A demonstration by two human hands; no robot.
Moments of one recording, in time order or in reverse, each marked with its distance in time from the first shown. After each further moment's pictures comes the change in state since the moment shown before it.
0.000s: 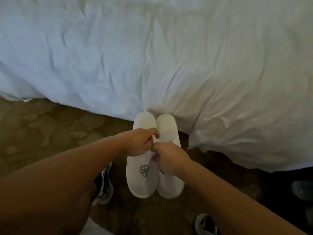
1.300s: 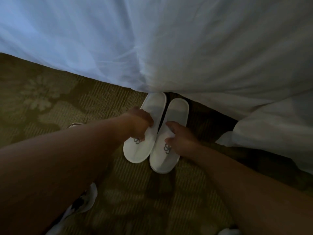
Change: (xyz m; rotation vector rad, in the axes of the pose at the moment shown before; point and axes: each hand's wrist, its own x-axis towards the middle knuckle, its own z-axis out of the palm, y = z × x) left_hand 0.220 -0.199 0.122 0.563 -0.278 -0.096; right_hand 0.213 0.205 0.173 0.412 -0.116 0.378
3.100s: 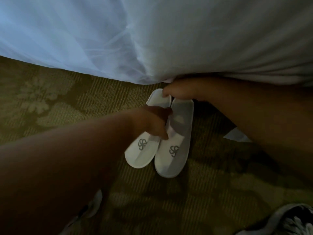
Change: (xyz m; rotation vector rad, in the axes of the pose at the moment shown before) left_hand 0.022 0.028 -0.022 -0.317 -0.095 -0.040; right_hand 0.051 -0.097 -0.084 -0.586 -0.058 -0.176
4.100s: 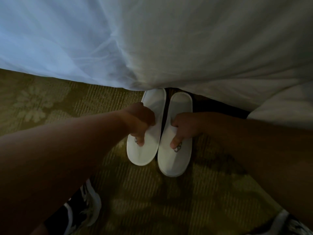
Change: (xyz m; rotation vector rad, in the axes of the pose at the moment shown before) left_hand -0.020 -0.018 -0.017 0.383 -0.006 0.084; right_hand -0.022 0.031 0.062 0.005 -0.393 -0.007
